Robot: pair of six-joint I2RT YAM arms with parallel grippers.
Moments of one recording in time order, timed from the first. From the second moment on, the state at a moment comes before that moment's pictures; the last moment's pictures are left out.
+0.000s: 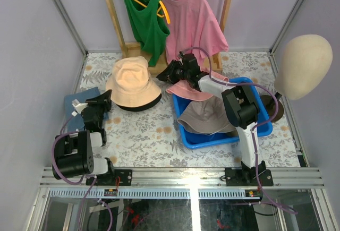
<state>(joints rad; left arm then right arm) 0.23 1.36 0.20 1.11 0.12 -1.51 0.54 2.19 1.59 0.18 -0.46 1.06</state>
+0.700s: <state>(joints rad) 0.23 1.34 0.17 1.07 0.13 -1.49 0.54 1.94 1.38 0.21 -0.37 1.09</state>
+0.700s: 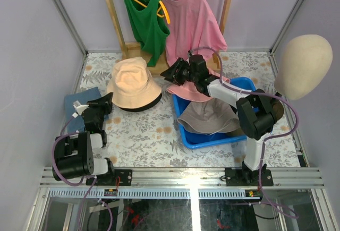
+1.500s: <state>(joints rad) 0.23 1.33 0.18 1.01 0.15 -1.44 0.60 1.92 1.26 0.28 -0.33 1.17</state>
